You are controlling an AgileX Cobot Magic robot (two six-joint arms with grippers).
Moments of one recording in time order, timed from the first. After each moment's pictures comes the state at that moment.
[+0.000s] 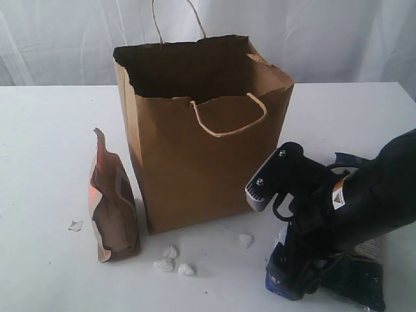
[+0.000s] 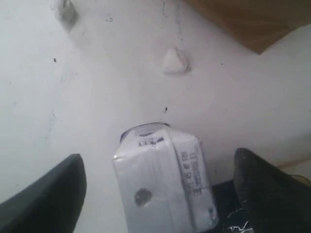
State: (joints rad) left arm -0.30 0.02 0.02 0.02 0.31 -0.01; right arm 0.61 1.34 -0.71 0.10 0.61 -0.44
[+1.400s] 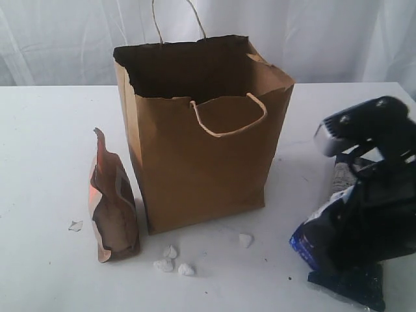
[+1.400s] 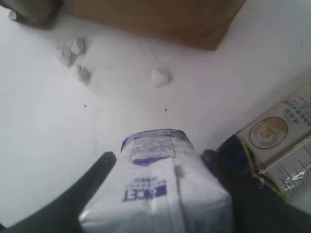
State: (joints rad) left arm -0.30 0.02 0.02 0.02 0.31 -0.01; right arm 0.59 0.96 -0.71 0.10 0.78 -0.06
